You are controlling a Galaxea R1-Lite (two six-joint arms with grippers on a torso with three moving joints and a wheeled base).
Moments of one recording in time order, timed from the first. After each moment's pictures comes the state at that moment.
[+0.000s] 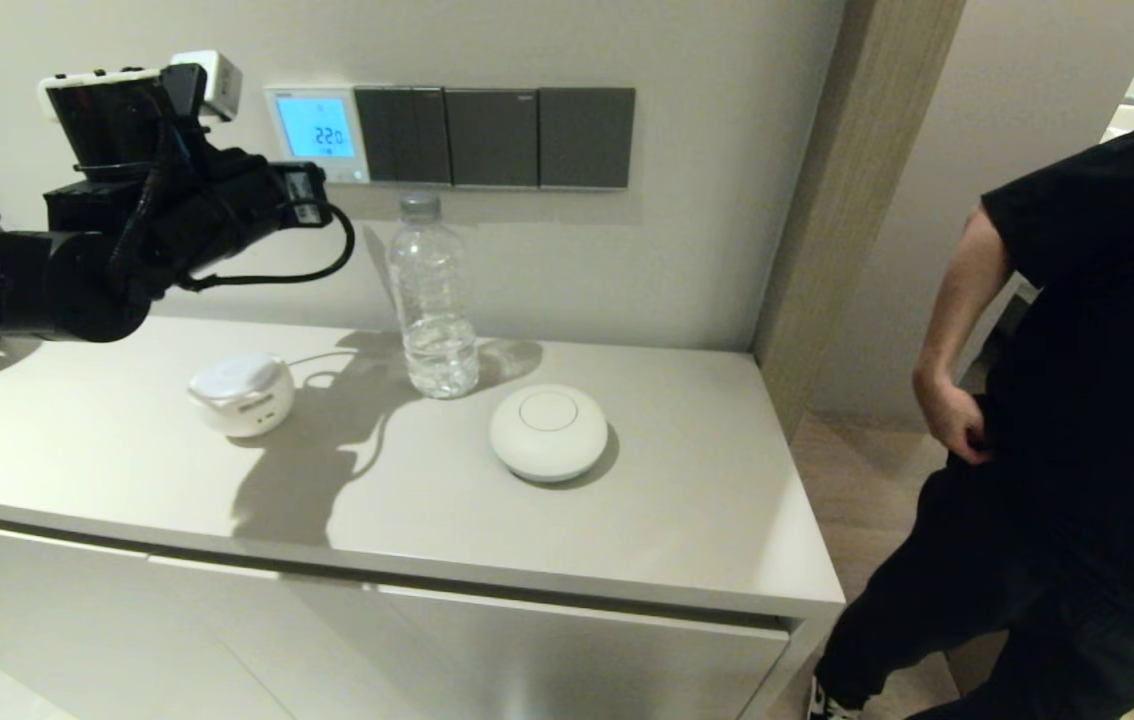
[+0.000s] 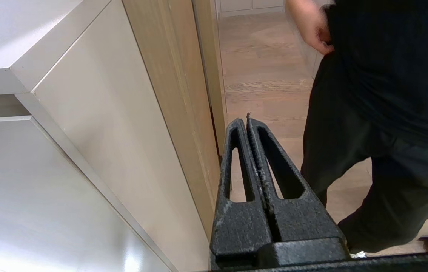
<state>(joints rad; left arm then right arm) -0.15 1.92 -1.48 -0.54 -0.06 -0.05 0.00 0.00 0.00 -0.01 -0.01 0.02</state>
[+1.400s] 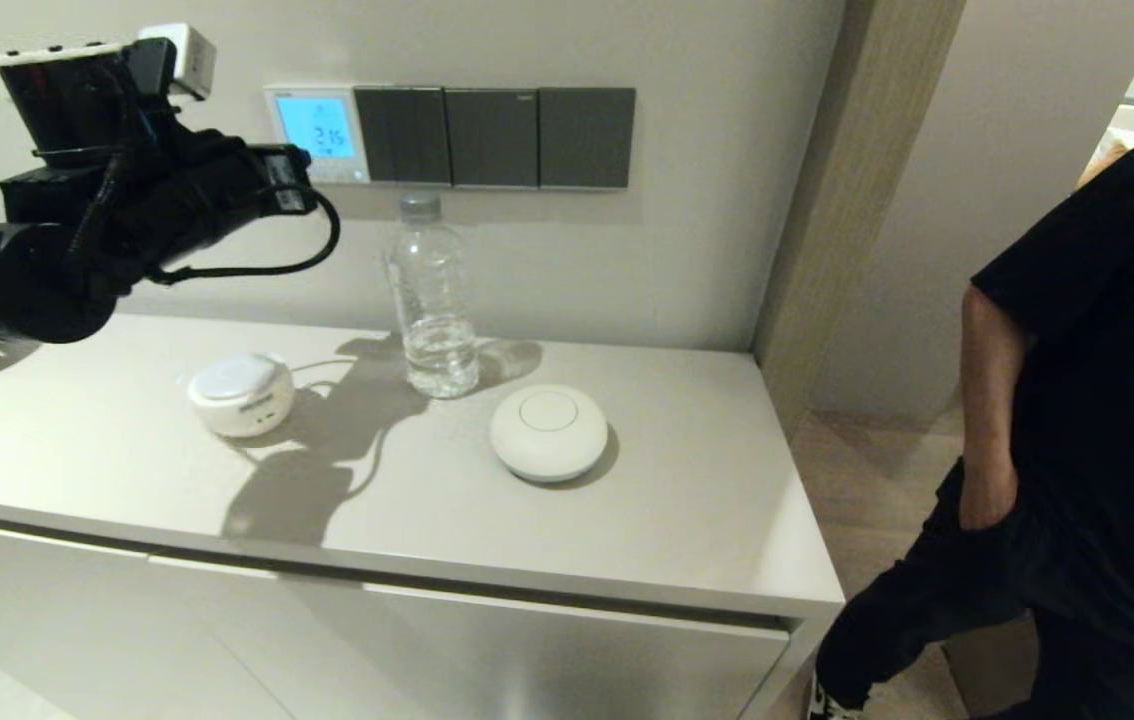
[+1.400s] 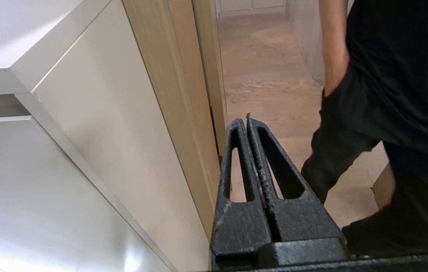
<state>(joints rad) -0.15 1.84 -1.42 -0.56 -0.06 -0.04 0.00 0.00 0.00 -0.01 -0.01 0.02</state>
